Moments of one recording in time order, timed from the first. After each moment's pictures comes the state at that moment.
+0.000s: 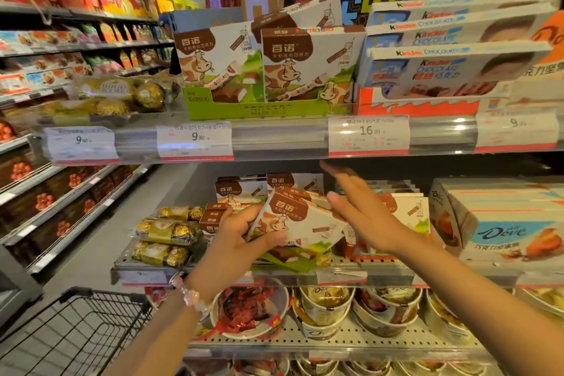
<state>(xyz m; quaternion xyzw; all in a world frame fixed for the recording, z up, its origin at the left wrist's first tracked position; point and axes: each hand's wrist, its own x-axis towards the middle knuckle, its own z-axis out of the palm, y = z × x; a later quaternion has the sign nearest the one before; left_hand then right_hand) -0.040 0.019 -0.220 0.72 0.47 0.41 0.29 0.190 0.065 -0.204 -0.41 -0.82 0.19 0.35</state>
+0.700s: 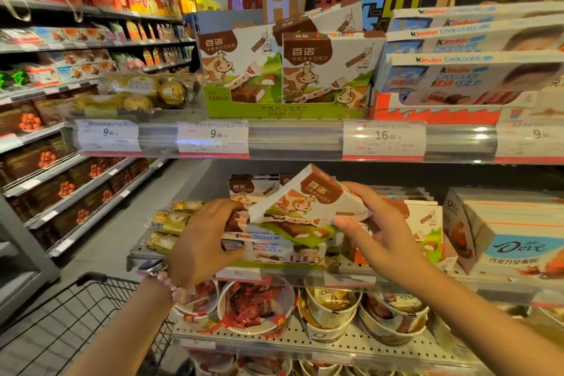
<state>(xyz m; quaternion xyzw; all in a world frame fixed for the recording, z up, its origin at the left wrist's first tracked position) -0.096 0.024 -0.230 0.78 0.57 0.26 -0.03 0.181 0.019 -0.199 -0.27 -0.78 0.27 0.49</state>
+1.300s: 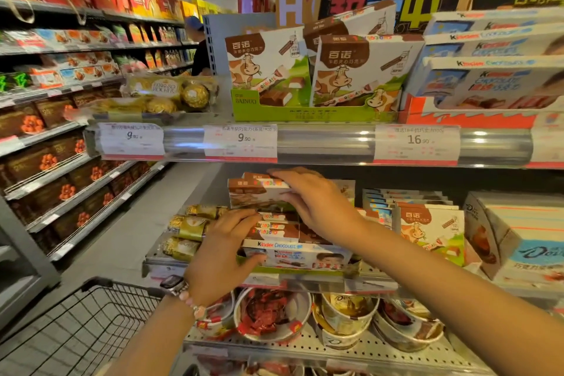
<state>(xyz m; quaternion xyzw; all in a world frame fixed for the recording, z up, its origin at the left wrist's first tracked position) -0.113 0.027 -0.255 0.79 0.54 0.29 -0.05 0.087 0.086 -0.196 -0.28 -0.89 0.00 0.37</state>
